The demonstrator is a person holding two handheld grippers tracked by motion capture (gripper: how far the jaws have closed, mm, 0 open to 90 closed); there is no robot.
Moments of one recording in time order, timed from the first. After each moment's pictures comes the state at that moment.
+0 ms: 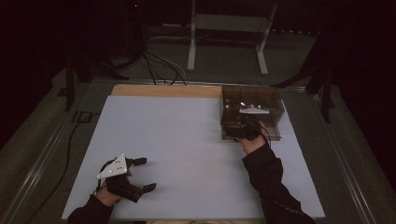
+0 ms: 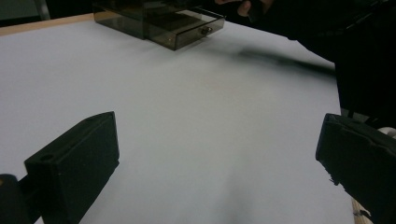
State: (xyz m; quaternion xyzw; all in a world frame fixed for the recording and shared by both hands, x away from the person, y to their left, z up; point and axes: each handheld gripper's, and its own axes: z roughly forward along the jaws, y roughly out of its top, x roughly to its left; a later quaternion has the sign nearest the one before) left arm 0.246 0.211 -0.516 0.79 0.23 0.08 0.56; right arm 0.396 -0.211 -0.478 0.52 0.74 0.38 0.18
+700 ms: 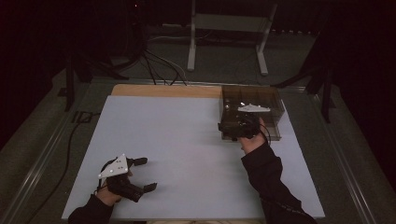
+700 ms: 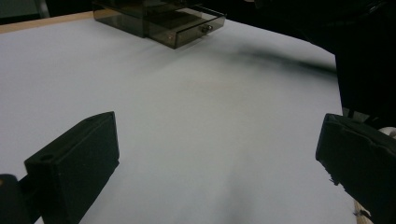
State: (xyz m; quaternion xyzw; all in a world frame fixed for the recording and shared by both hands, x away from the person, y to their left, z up) left arm 0.247 0.211 -0.517 0.79 0.23 0.08 0.56; right arm 0.386 -0.202 -0.456 0.48 0.75 0.42 0.17
